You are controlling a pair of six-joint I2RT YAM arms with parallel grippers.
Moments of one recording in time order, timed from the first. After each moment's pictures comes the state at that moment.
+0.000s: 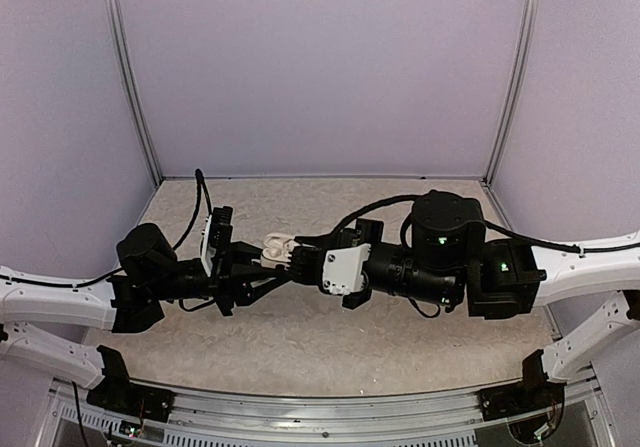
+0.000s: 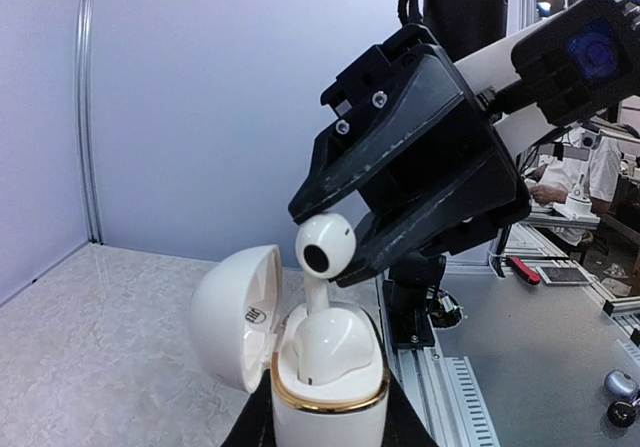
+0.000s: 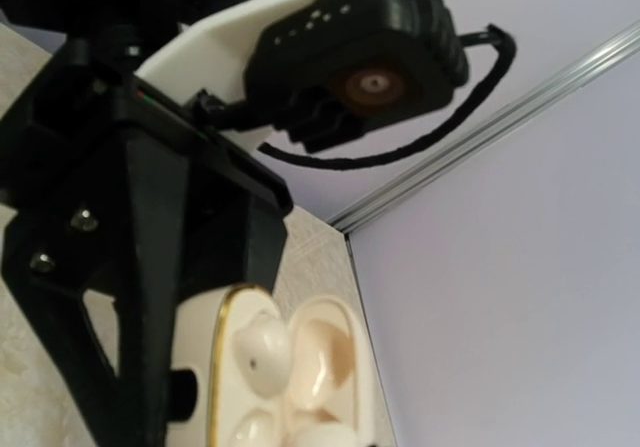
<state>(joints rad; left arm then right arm) -0.95 1.12 0.48 0.81 0.53 -0.13 1.39 1.33 1.10 0.10 0.26 -0.85</state>
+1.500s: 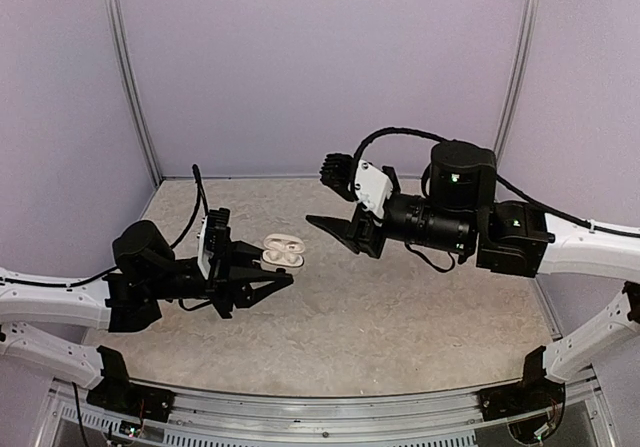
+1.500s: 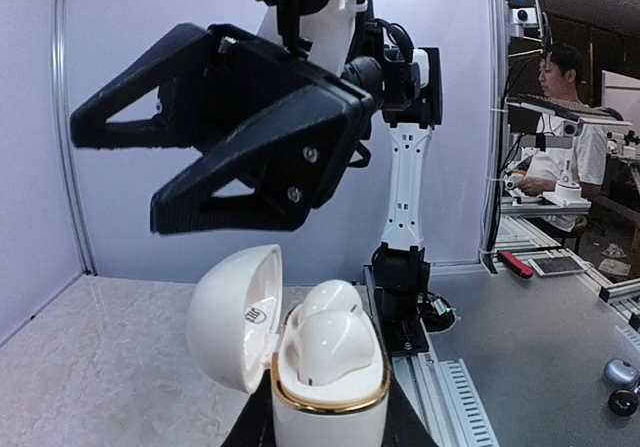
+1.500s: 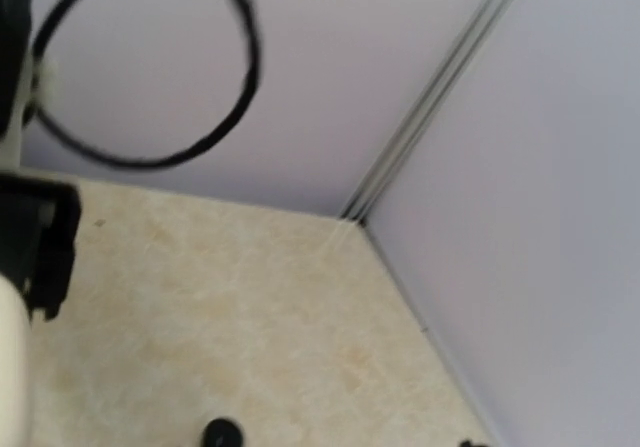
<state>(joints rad) -0.99 1.09 0.50 0.79 0.53 -0.07 1.19 1.29 1.18 0.03 0.10 -0.50</state>
